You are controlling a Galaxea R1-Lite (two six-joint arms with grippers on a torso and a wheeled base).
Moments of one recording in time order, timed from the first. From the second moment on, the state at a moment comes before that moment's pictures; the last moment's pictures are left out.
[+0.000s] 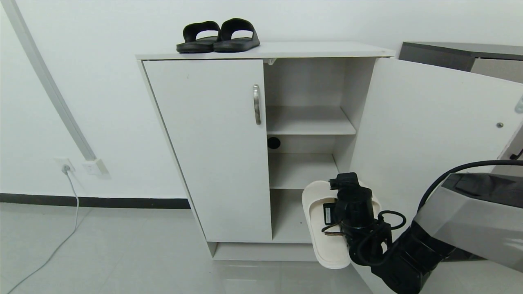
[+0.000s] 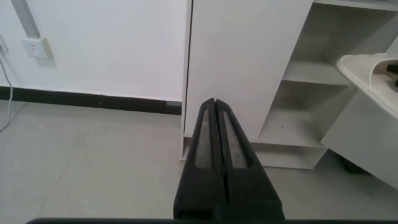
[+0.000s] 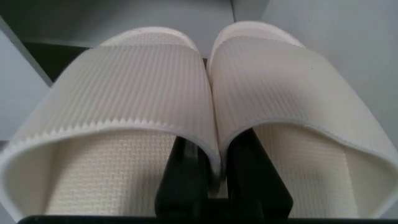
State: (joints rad) left arm 0.00 0.00 0.00 0.00 0.05 -0.08; right arm 0.67 2.19 -0.82 -1.09 -0.72 0.10
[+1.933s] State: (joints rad) left arm 0.00 0.00 0.00 0.00 0.05 -0.08; right arm 0.74 2.32 -1.05 -1.06 -0.65 0.11
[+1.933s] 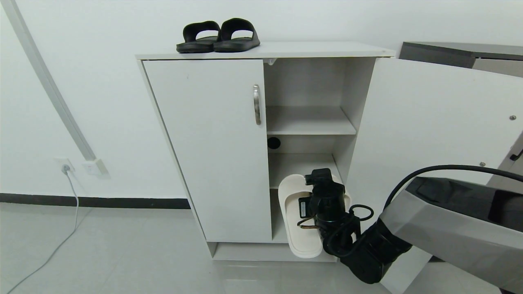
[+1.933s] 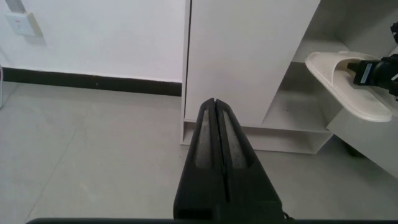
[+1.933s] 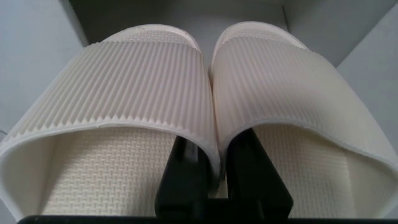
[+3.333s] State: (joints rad) left arm 0.00 0.00 0.00 0.00 0.05 -0.08; right arm 0.72 2.37 -1.10 -1.26 -0.70 0.01
